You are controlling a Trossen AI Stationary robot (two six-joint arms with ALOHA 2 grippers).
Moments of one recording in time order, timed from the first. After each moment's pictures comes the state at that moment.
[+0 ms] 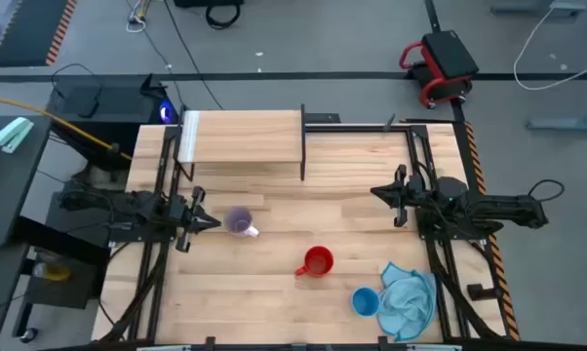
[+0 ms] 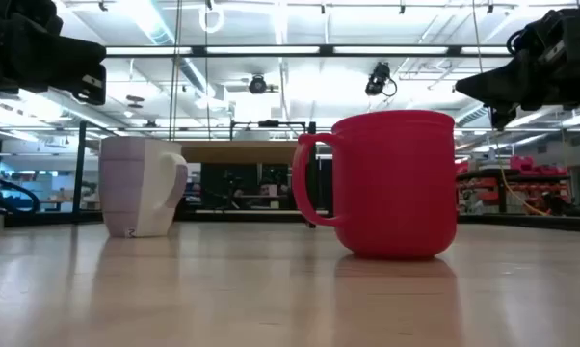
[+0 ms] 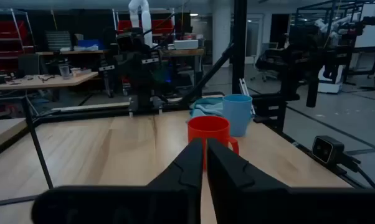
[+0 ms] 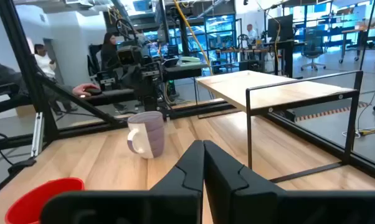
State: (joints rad) left arm -0.27 0.01 0.01 0.06 -0.11 0.03; right arm -0.08 0.00 0.01 0.04 0.10 0.11
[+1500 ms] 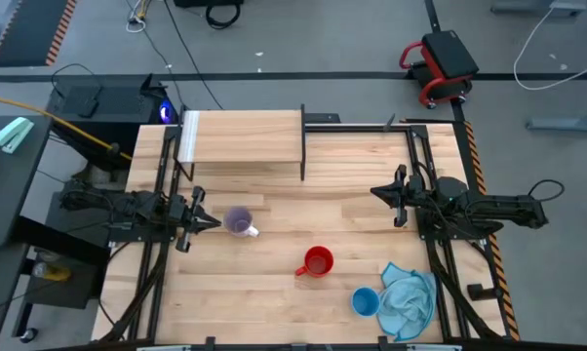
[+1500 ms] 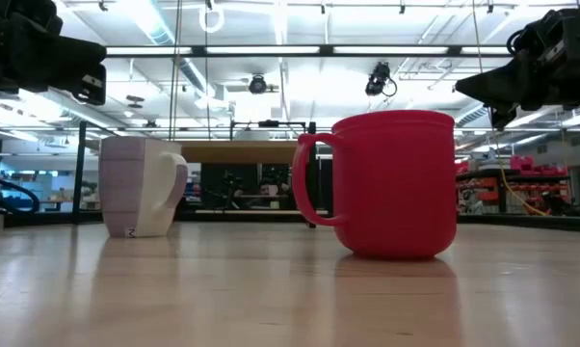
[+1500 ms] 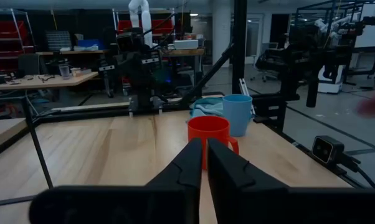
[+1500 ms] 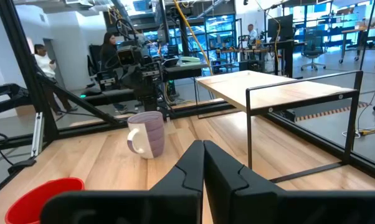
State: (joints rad) left arm -0.27 0.01 0.01 0.06 -0.11 0.03; right arm -0.08 0.00 0.01 0.04 0.10 0.11
